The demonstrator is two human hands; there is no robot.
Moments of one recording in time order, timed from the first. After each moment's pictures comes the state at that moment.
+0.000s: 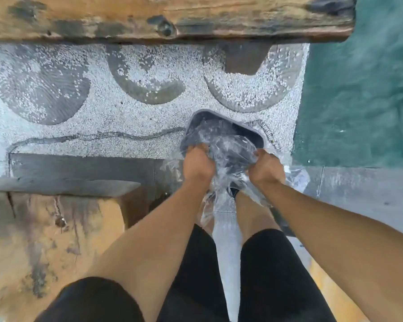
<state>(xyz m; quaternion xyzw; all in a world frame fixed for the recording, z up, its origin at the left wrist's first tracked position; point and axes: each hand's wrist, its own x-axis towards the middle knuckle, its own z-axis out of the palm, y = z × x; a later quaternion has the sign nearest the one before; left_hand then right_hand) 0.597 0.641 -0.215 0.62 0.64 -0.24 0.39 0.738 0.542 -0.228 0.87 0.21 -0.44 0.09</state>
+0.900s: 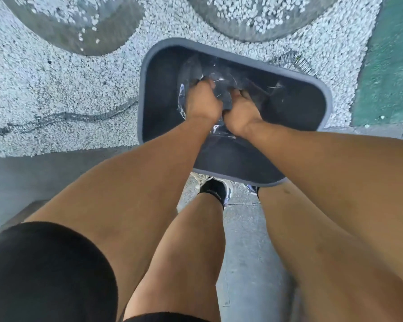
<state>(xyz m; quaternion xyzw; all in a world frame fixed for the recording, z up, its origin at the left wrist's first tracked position) 0.629 0.668 -0.531 0.66 0.59 -0.25 0.39 0.702 0.586 -0.550 0.78 0.23 -0.58 -0.05</state>
